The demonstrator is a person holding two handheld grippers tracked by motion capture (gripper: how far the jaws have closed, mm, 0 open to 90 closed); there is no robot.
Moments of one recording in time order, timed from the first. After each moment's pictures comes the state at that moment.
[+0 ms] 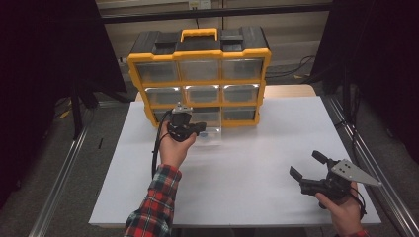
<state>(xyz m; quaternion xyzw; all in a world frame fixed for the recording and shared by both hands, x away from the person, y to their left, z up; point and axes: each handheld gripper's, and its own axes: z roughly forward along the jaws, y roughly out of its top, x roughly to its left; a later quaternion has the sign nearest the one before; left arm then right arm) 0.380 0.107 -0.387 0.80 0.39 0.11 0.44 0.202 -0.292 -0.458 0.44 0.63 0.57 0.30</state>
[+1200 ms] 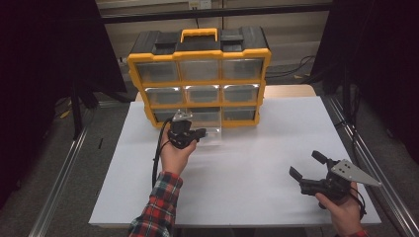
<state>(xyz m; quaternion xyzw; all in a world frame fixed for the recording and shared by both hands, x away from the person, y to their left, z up) 0.369 0.106 -0.406 0.78 0.42 0.11 0.46 0.202 -0.292 -0.458 0.43 0.63 0.57 0.30</state>
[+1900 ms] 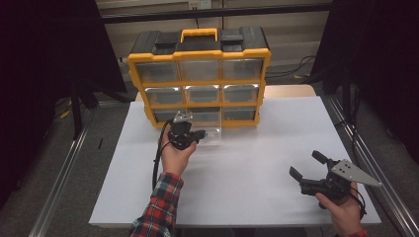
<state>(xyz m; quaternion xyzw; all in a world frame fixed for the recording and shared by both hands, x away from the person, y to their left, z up) 0.371 0.108 -0.411 0.79 0.41 0.11 0.44 0.202 -0.292 -0.458 0.43 0.63 0.57 0.30</state>
